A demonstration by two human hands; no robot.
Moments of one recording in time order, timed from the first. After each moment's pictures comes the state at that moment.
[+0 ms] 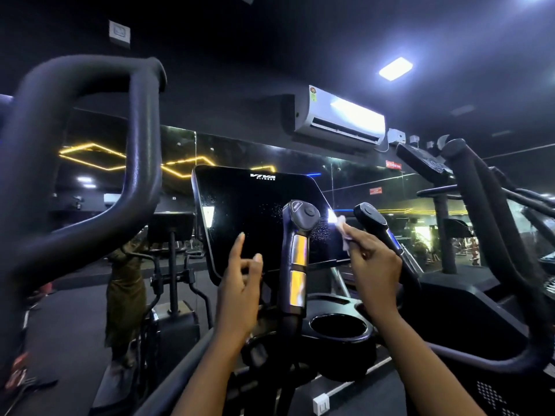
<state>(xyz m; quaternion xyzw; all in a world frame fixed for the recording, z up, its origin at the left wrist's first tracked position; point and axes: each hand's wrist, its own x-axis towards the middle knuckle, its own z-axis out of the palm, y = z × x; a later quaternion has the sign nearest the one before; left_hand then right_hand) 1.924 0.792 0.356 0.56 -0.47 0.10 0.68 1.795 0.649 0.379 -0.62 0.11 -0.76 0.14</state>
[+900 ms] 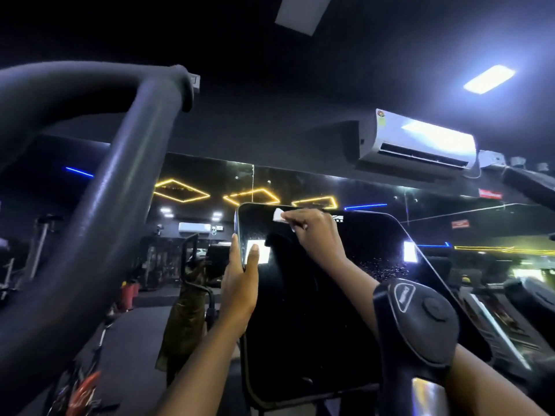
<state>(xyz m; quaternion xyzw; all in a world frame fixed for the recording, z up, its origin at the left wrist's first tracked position) 2.087 0.724 0.471 0.64 -0.32 0.16 0.68 2.041 0.593 0.544 -0.75 -0.09 -0.65 0.06</state>
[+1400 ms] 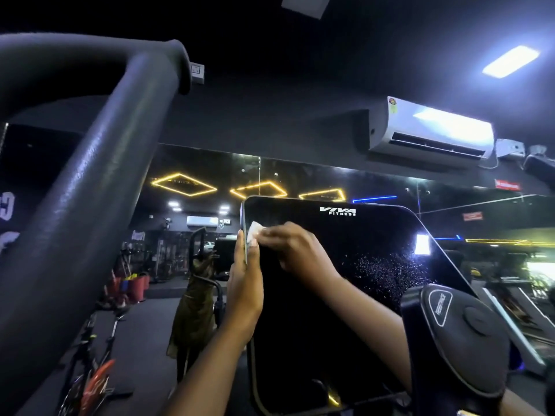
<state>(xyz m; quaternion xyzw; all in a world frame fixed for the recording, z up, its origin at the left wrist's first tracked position) 2.093 0.721 0.471 0.58 -0.33 0.15 0.72 2.073 0.603 0.515 -0.78 -0.20 -0.58 -0.12</state>
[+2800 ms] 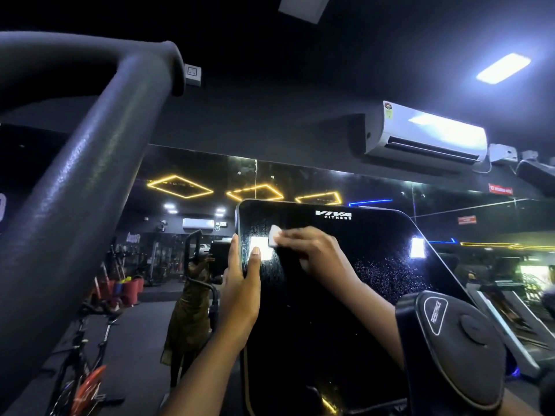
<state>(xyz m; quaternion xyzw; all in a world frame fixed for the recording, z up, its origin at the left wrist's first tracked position) 2.093 0.721 0.468 0.64 -0.31 0.16 0.69 2.064 0.566 0.514 -0.78 -0.17 -0.60 -0.07</state>
